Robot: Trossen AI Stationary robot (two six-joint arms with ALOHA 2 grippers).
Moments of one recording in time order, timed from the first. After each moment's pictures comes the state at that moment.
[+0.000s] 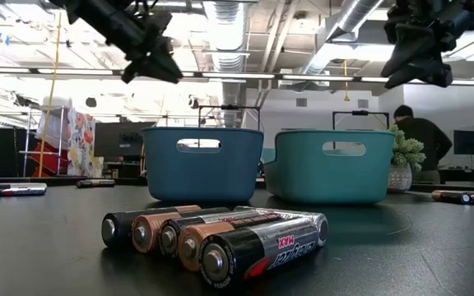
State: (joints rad) left arm 0.46 1.07 0.88 -0.28 -0.06 -0.32; right arm -0.10 0.73 0.75 -0.75 0.09 0.76
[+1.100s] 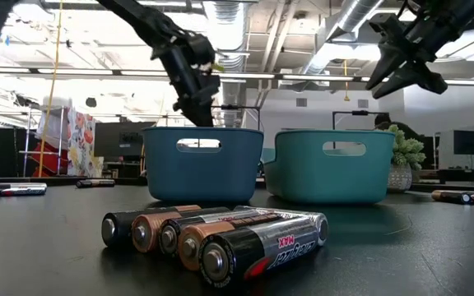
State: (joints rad) left arm 0.69 1.80 1.52 -0.63 -0.01 0.19; right arm -0.35 0.76 0.75 -0.69 0.12 0.85
